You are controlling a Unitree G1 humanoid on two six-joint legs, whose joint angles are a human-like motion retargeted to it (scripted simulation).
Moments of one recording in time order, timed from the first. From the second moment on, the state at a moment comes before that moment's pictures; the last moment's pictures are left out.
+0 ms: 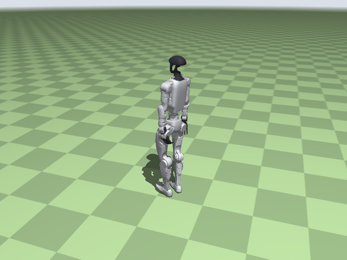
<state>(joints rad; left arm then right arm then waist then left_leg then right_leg) -0.03 0.00 0.08 1.58 0.05 0.28 -0.22 0.04 -0.15 0.02 1.48 -0.51 0.01 0.15 0.05 -0.03 -0.09 -0.06 -0.17 -0.08 0.02 -0.20 -0.09 0.00 -0.10 -0.51 0.03 -0.03 0.05</state>
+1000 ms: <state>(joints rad) -0.02 0.07 0.11 1.58 0.00 0.27 -0.17 -0.03 -0.14 0.03 1.59 -0.47 0.04 0.17 -0.10 -0.11 -0.14 0.00 0.10 0.80 0.33 -0.32 0.06 -0.07 -0.17 -0.64 0.02 -0.04 -0.02</state>
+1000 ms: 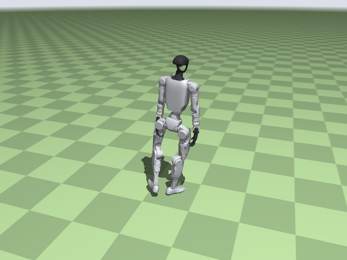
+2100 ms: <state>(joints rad) -0.03 0.04 0.07 1.50 0.08 0.27 -0.24 -0.02 -0.17 0.00 1.53 -0.41 0.03 0.09 -0.09 0.03 -0.12 -0.21 -0.15 -0.25 0.11 -0.16 0.21 -0.17 -0.02 0.02 0.29 -0.02 -0.04</state>
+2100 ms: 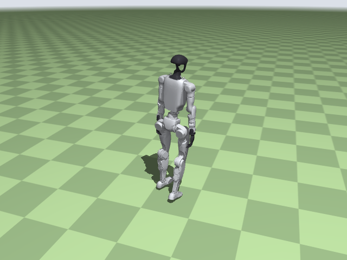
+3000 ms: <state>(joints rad) -0.01 0.05 0.26 1.66 -0.12 0.27 -0.15 0.06 -0.15 -0.03 1.48 -0.50 0.01 0.05 0.09 0.01 -0.13 -0.20 -0.03 0.43 0.07 -0.02 -0.17 0.23 0.02 -1.07 0.26 0.20 0.10</state>
